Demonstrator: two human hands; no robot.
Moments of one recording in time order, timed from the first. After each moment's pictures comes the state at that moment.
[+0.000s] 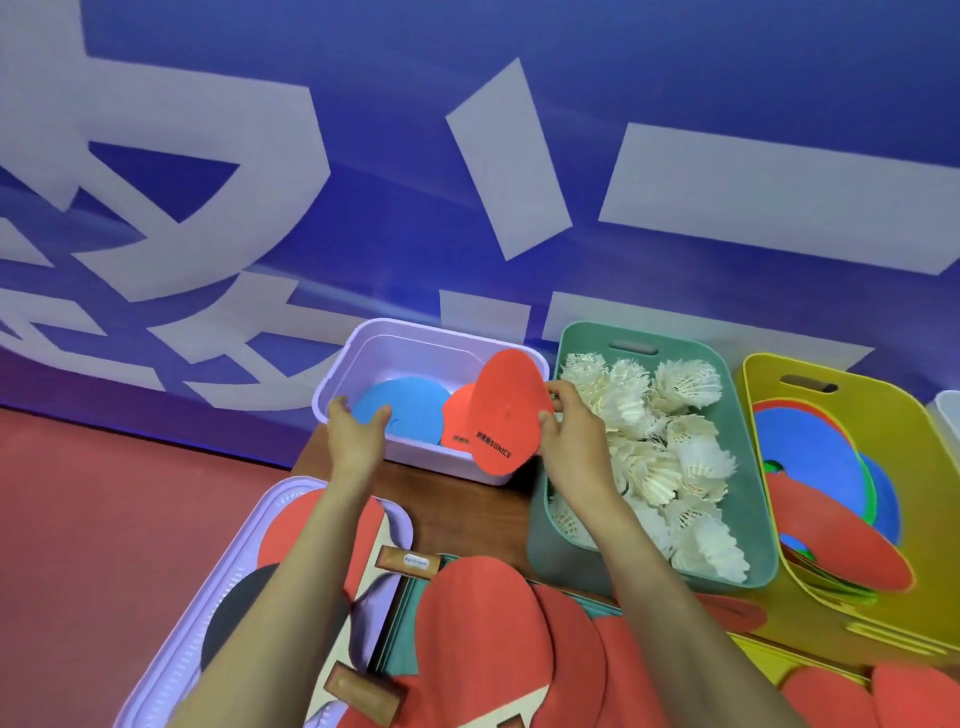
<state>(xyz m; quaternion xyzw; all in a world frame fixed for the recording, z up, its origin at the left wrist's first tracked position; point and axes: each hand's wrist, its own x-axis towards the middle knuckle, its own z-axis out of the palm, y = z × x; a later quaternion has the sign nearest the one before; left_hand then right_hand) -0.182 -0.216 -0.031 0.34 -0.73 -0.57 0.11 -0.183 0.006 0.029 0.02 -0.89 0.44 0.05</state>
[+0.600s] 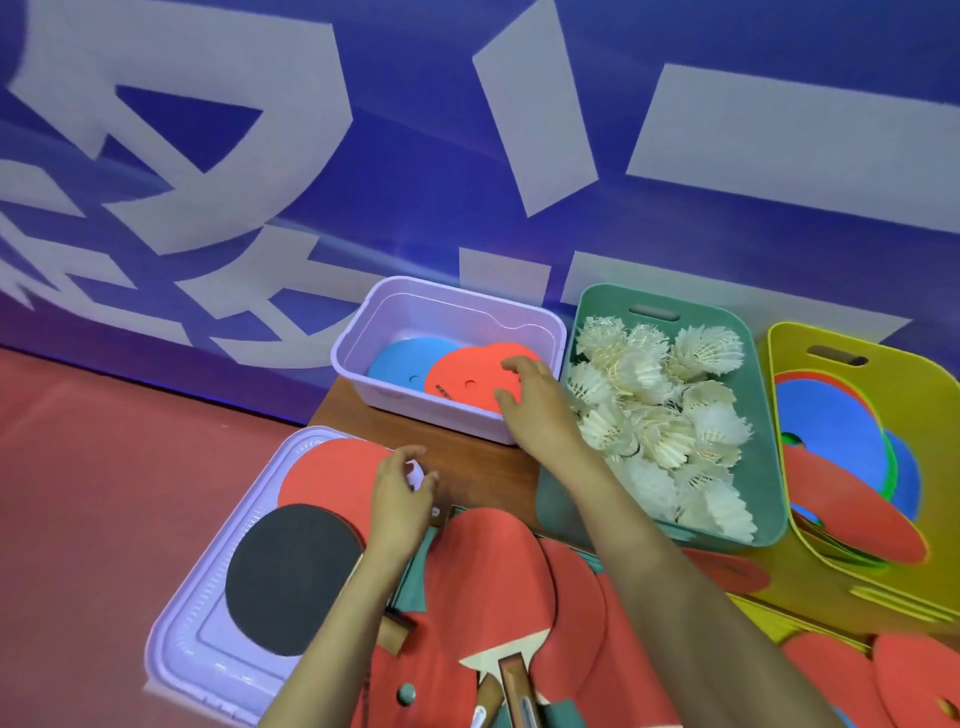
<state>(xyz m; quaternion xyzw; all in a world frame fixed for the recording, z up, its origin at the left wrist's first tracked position) -0.076 -0.162 -0.067 0.26 -0.80 -0.54 0.06 -0.181 -0.025 0.012 0.12 -0.93 0.35 -0.06</state>
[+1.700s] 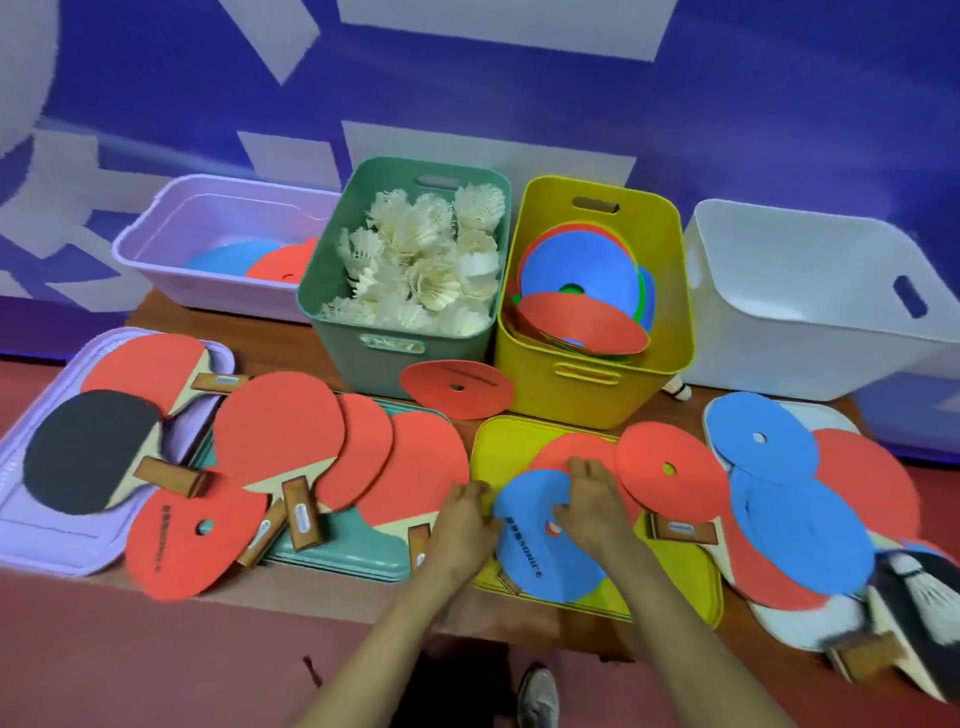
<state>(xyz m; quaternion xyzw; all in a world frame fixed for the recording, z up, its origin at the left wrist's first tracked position) 0.065 0.166 -0.122 0.07 -0.90 -0.40 -0.18 0.037 0.334 -0.099 -0.04 -0.97 0.16 -0.19</state>
